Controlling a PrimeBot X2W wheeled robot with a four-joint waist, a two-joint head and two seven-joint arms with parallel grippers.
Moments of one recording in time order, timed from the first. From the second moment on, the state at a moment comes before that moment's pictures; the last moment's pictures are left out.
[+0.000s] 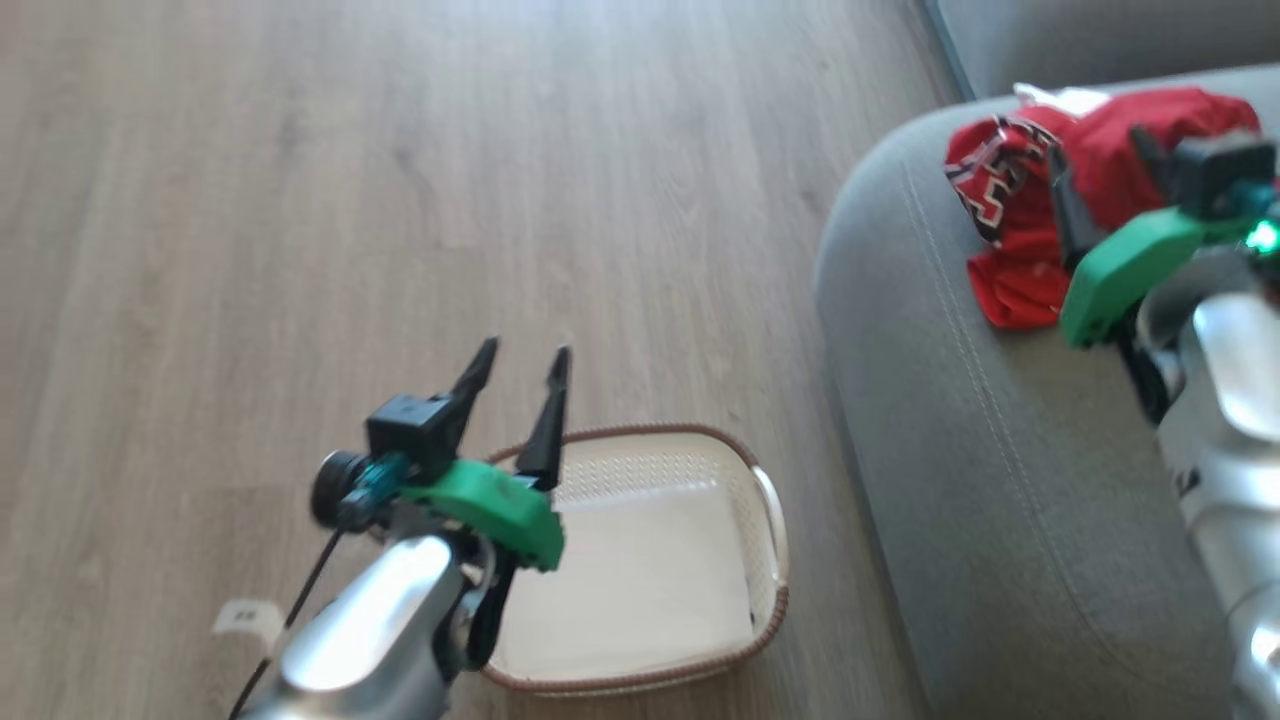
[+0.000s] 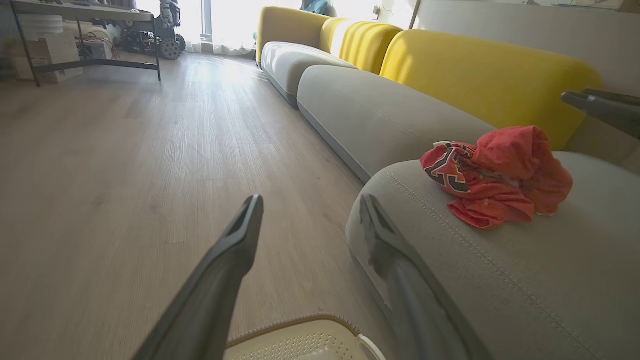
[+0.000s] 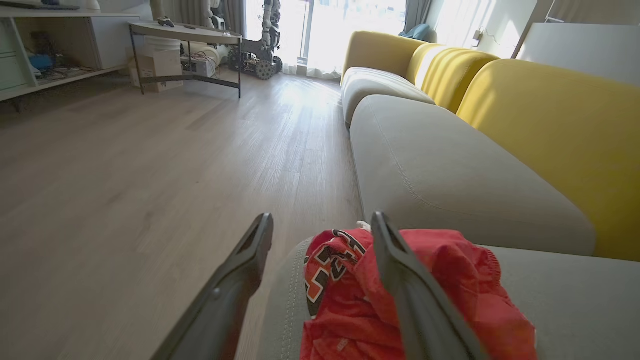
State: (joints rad) left arm -0.58 0.16 -0.80 0.51 -0.70 0.20 -0.25; right arm -0.83 -0.28 0.15 1.01 0.15 0.13 -0.25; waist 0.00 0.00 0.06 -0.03
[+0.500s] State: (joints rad) left arm -0.37 0.28 -0.68 0.44 -0.68 0.28 -0.25; right arm -0.50 -0.16 0.07 0.70 0.16 0.13 -0.25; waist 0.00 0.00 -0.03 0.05
